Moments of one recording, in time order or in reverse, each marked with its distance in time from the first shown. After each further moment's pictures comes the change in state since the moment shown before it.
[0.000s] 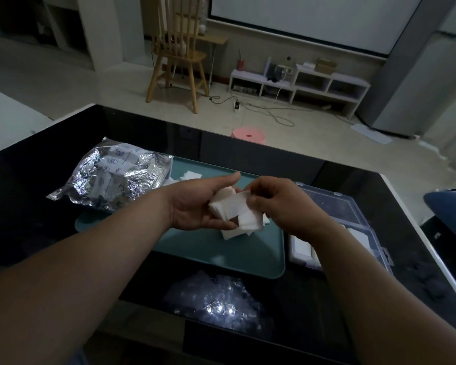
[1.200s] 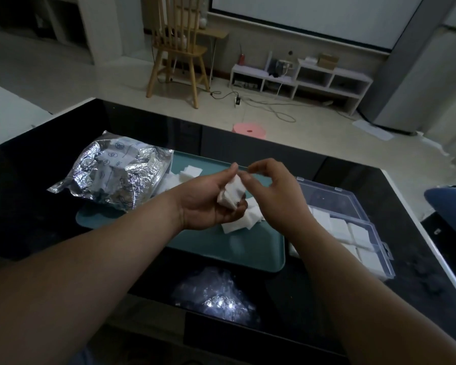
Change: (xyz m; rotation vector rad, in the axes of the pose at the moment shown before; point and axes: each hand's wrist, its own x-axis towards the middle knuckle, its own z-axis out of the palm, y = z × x) left_hand 0.012 -0.014 0.010 -0.283 -0.080 0.103; right_hand -0.004 -0.016 0.024 -0.060 0.330 -0.034
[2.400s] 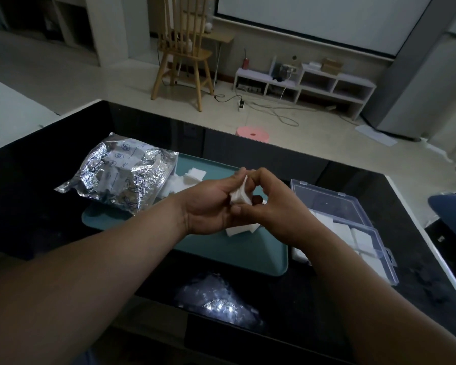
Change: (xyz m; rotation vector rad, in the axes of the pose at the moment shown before) left_hand -0.002 -0.005 -0.001 0.025 -0.143 0.043; right_hand -0.009 -0.003 -0.010 0.146 -0.323 -0.109
